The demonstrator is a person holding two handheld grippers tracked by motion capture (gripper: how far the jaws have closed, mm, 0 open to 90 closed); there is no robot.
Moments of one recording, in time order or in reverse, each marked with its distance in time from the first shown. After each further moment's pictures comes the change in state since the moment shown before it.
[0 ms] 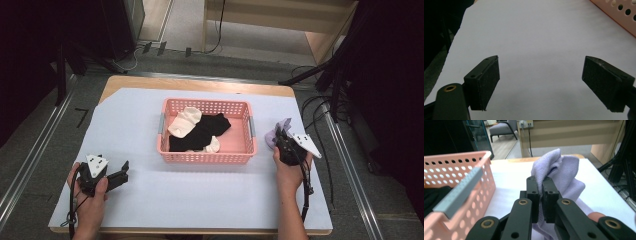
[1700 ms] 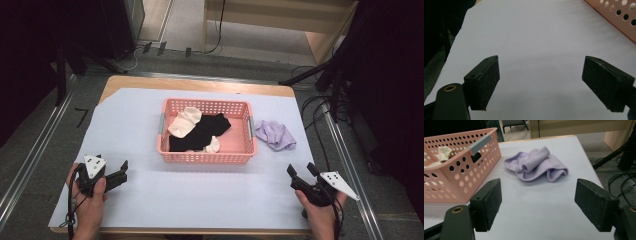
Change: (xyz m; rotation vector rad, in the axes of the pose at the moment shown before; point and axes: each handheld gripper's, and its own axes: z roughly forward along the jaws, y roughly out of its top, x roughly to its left) left arm 0.003 -0.001 -0.002 -0.017 -0.007 -0.018; right arm -0.057 -0.032 -0.107 0.062 0.106 0.004
